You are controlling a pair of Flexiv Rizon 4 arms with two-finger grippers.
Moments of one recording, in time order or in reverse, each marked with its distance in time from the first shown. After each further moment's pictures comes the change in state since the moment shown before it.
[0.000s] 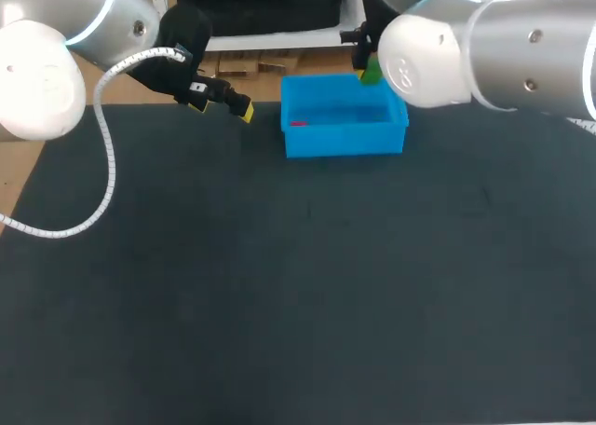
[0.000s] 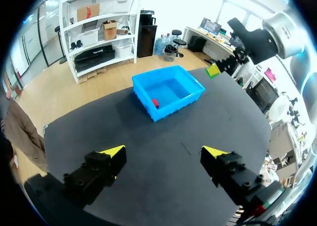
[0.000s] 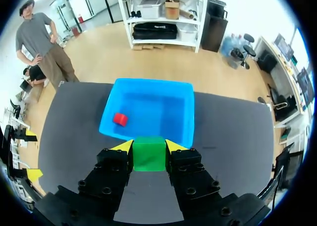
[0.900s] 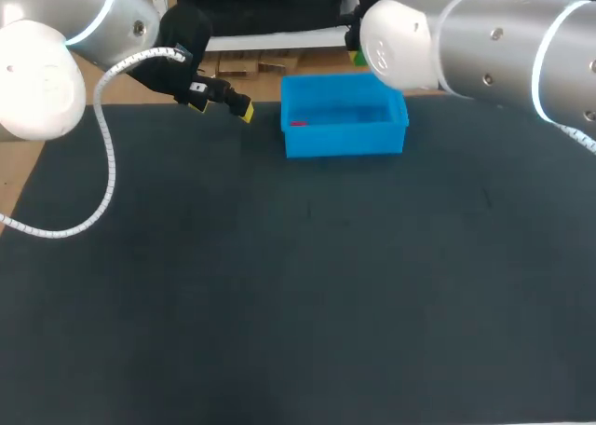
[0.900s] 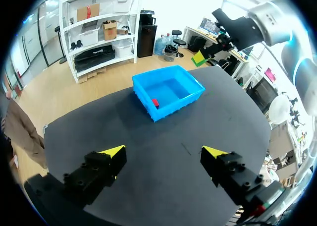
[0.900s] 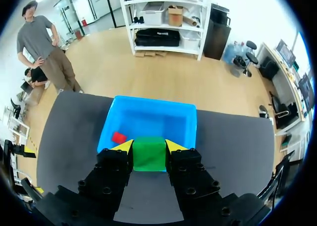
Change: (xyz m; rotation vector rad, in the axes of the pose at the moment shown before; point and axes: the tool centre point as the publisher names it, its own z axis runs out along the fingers) left arm 0.000 0.000 0.000 0.000 0.000 0.000; right arm -0.045 -0.003 0.020 -0.006 -0.047 -0.026
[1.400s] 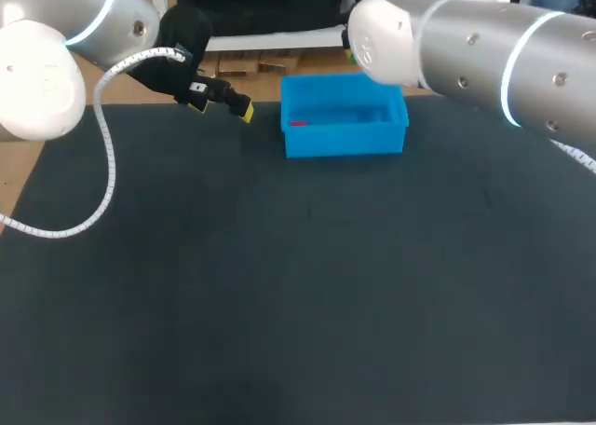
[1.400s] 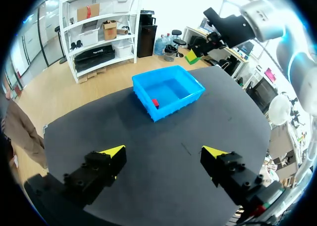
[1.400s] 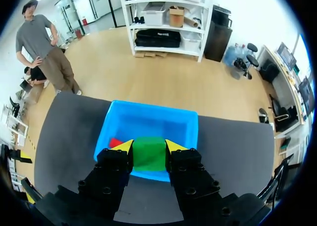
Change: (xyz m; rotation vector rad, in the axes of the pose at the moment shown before) left arm 0.000 0.000 0.000 0.000 0.000 0.000; right arm -0.013 -0.001 0.016 0.006 -0.003 -0.017
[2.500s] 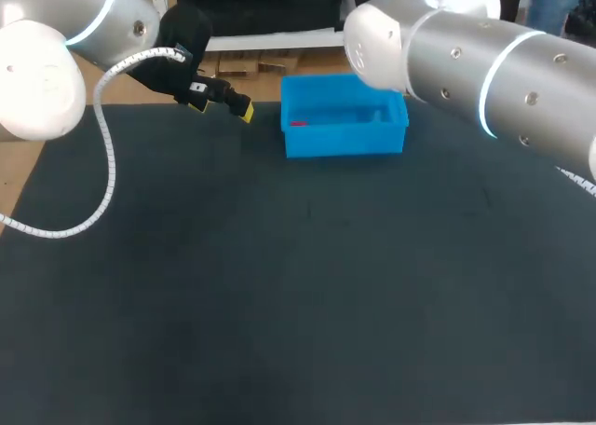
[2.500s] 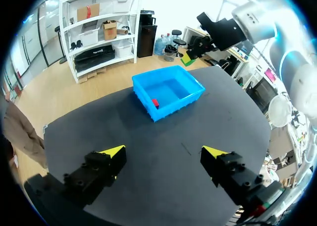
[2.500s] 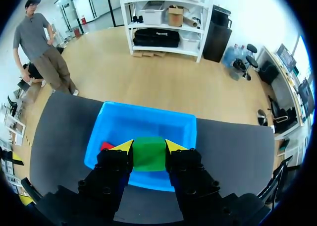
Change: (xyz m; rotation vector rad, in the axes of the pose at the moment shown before) left arm 0.000 0.000 0.000 0.000 0.000 0.000; right arm -0.003 -0.013 0.022 0.021 0.000 -0.009
